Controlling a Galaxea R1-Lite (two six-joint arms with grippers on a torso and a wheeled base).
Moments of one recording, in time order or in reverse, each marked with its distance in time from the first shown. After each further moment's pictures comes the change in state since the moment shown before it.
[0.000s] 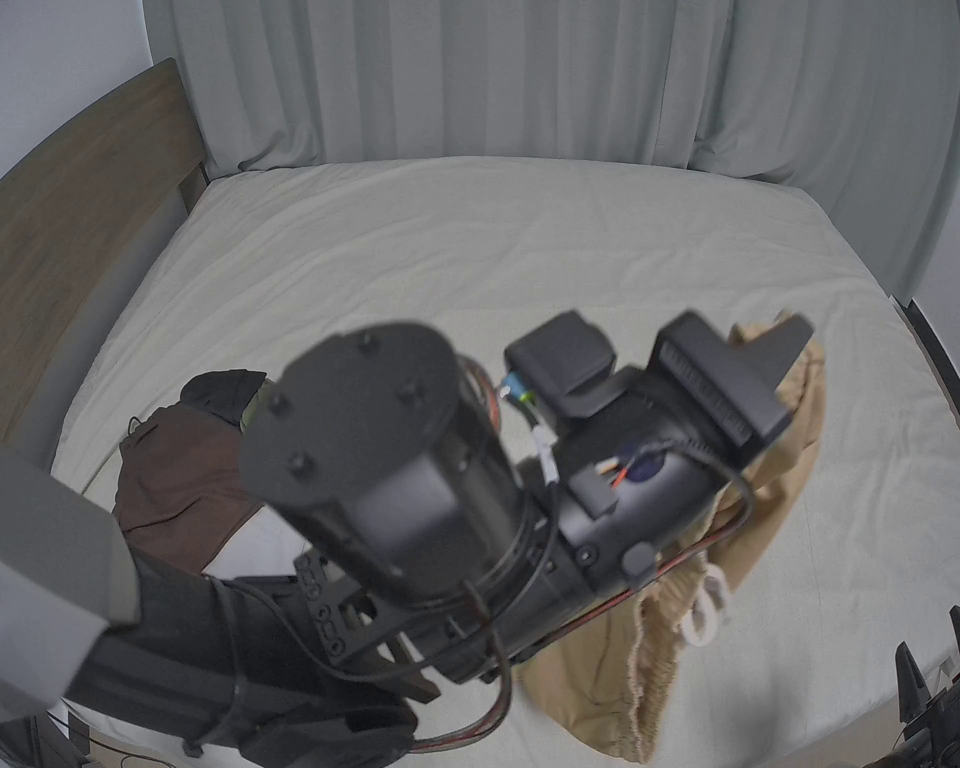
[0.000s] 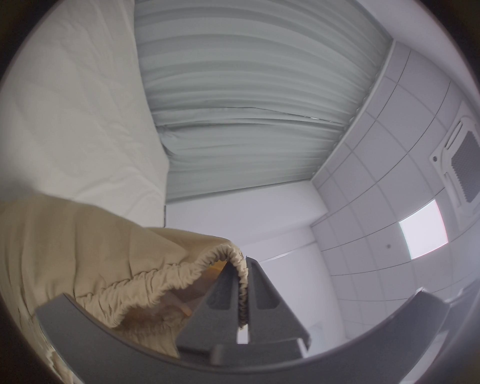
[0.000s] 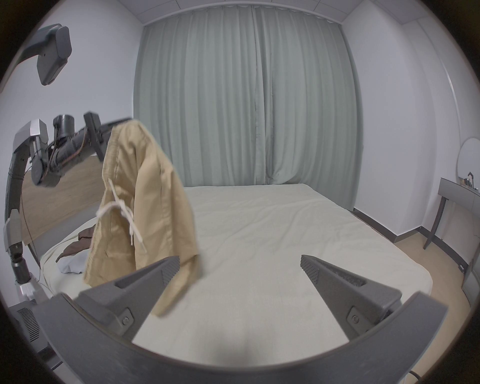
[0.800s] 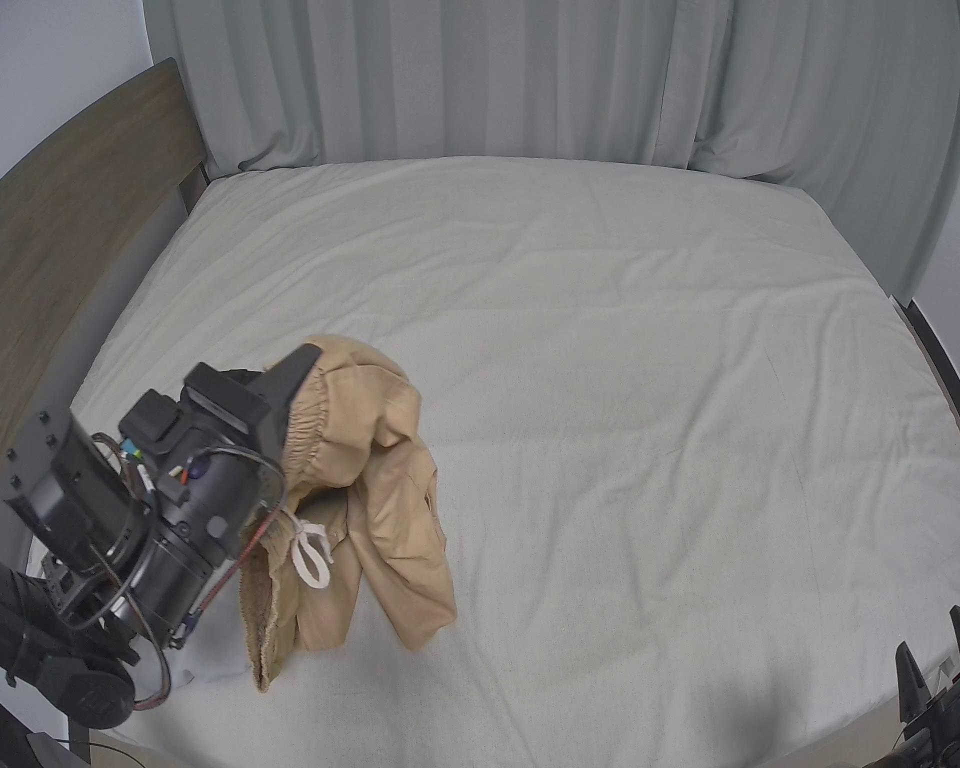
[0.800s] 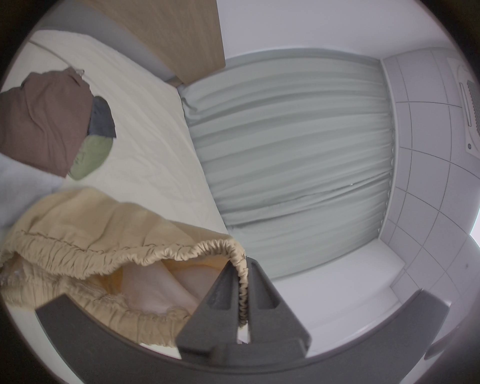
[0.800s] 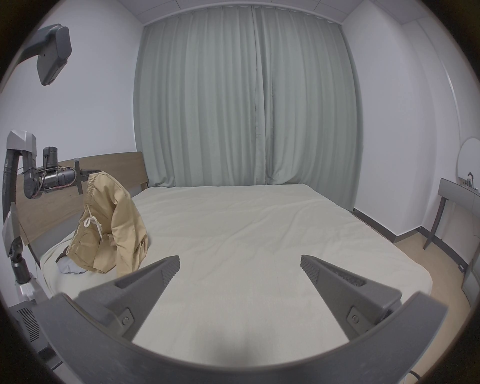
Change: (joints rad) left arm 0.439 -0.334 0.621 -0.117 0.288 0.008; right arm 0.000 0.000 0.000 0.000 0.000 0.000
